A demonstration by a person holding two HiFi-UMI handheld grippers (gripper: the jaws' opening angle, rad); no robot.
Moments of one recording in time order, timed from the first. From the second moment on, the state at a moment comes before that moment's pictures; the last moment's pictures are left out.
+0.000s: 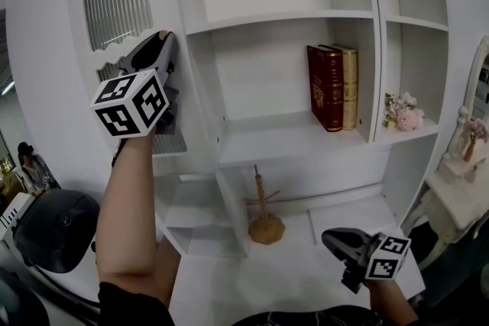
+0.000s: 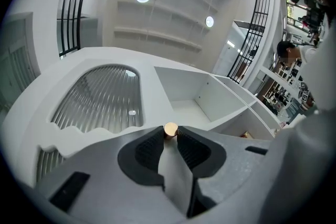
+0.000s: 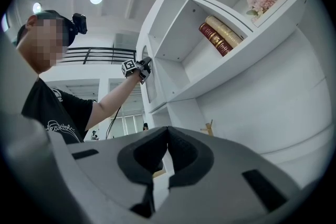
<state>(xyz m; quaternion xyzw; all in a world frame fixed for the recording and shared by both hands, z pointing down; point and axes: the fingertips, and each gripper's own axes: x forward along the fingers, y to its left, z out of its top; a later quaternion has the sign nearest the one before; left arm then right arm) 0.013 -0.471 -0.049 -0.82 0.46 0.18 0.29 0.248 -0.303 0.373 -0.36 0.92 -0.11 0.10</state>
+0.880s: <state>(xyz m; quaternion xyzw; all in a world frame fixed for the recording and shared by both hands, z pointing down) -0.013 -0.395 0.006 -0.89 0.37 0.18 0.21 0.196 -0.263 0.377 -0.37 0.91 -0.12 0.10</state>
